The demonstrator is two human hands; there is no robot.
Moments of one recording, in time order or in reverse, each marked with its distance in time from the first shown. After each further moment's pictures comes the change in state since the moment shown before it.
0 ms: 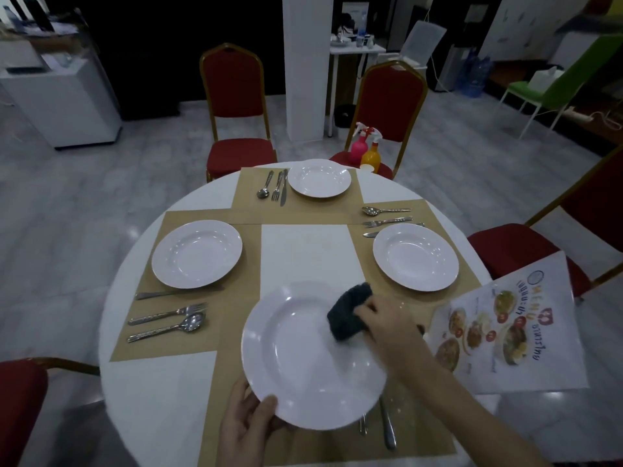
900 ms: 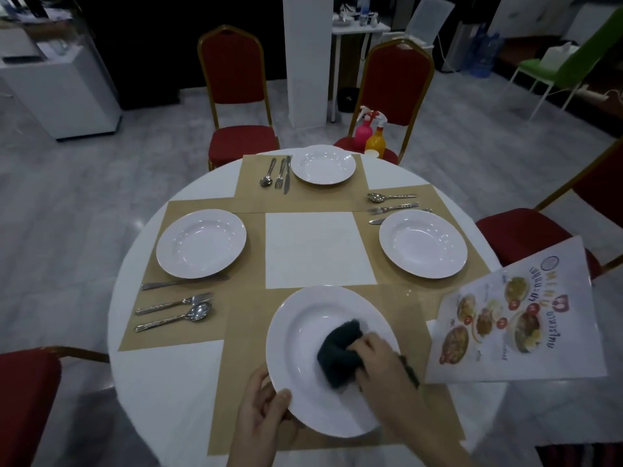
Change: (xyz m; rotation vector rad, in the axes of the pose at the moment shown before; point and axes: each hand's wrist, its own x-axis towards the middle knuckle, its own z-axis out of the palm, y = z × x) left_hand 0.007 -0.020 -0.015 0.183 -0.120 -0.044; right_hand -0.050 -0.047 0.031 0.322 -0.213 0.262
